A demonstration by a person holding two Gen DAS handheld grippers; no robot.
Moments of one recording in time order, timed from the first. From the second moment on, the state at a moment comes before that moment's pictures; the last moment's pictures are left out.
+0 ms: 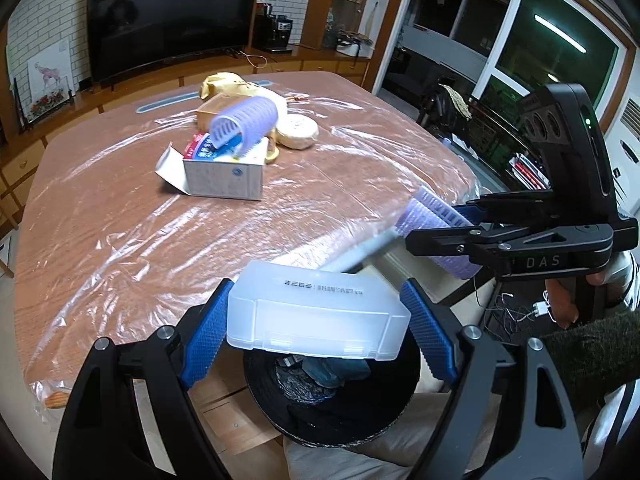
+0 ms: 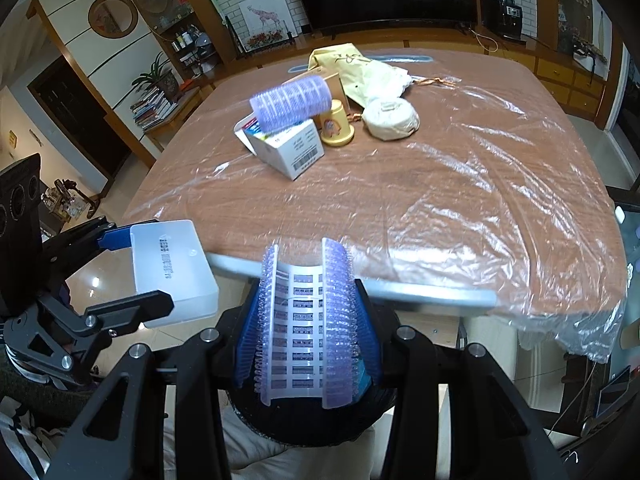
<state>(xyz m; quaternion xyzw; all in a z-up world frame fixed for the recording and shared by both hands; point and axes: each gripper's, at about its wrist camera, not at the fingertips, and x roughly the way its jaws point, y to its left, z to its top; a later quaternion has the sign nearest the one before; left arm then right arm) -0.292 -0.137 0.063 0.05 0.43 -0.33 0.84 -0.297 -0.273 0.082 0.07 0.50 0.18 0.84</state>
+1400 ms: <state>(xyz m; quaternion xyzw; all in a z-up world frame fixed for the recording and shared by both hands) -0.312 -0.146 -0.008 0.11 0.49 -0.33 0.80 -0.313 -0.244 0.016 0.03 0.57 0.19 0.80</state>
